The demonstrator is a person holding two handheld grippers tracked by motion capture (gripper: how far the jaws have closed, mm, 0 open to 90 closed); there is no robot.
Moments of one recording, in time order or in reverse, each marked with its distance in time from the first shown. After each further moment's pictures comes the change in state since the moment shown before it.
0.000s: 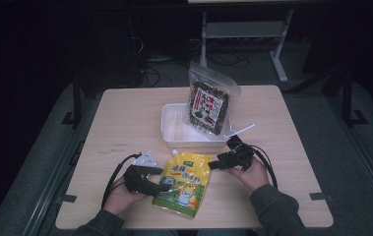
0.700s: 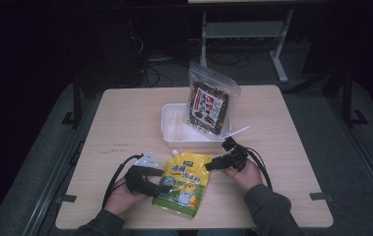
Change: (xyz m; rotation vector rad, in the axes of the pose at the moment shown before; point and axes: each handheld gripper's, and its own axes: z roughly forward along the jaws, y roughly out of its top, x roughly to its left) left arm 0.000 -0.001 0.004 0.022 -0.008 -0.003; right arm -0.008 -0.001 0.024 0.035 0.034 0.059
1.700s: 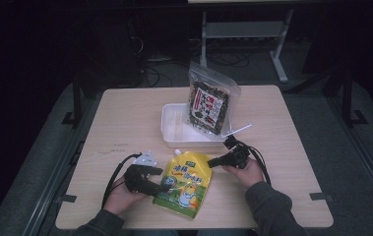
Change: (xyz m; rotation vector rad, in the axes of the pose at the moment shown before) left arm 0.003 0.000 -0.002 -0.016 -0.001 -0.018; right arm -0.002 0.002 -0.008 -0.013 0.089 0.017
